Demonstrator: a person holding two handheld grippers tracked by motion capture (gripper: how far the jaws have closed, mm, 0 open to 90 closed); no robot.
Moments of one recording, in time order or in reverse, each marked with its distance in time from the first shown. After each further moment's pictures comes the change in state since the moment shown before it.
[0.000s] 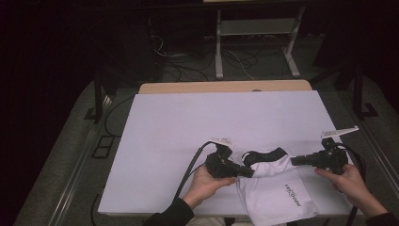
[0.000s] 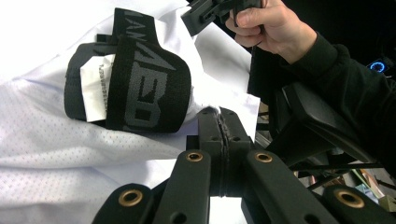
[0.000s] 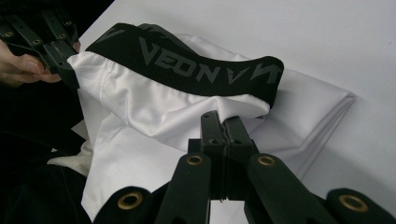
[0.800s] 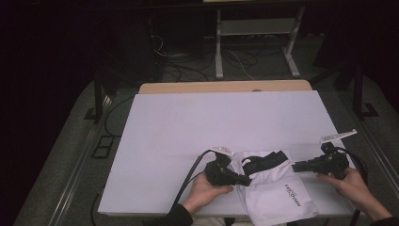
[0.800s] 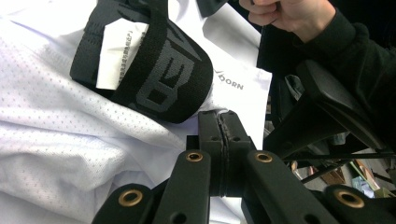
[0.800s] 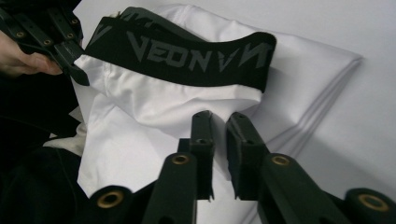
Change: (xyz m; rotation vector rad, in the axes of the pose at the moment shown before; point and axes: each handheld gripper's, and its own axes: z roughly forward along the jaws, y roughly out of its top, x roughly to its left) left arm 0.009 -0.024 0.010 0.040 0.002 -0.021; right arm -0.001 -0.010 0.000 0.071 -0.022 0.014
